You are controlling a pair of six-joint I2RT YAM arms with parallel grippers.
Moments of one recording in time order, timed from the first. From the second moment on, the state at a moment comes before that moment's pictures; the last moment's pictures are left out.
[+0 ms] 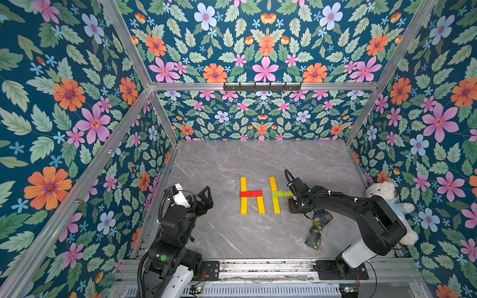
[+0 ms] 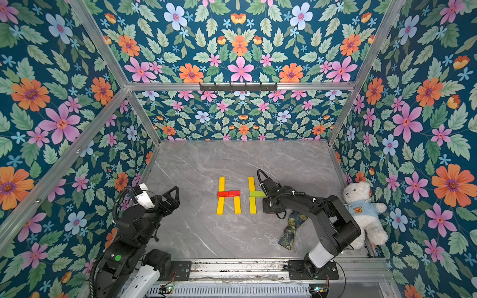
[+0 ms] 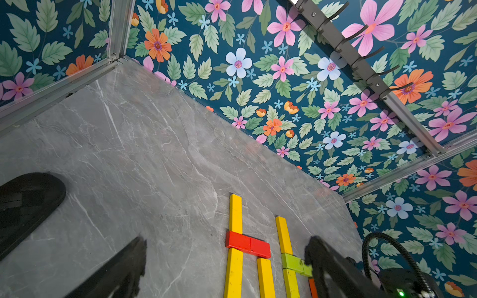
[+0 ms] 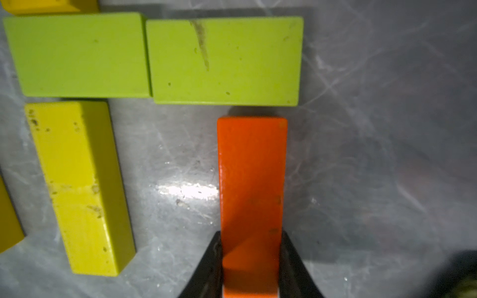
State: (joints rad) left arm -0.37 0.33 0.59 -0.52 -0.22 -0.67; right arm 0.56 1.61 0.85 -0.55 0.04 0.52
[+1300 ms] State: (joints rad) left arm -0.37 0.32 0.59 -0.52 -0.22 -0.67; right arm 0.53 1.56 0.84 -0.62 -0.02 0.50
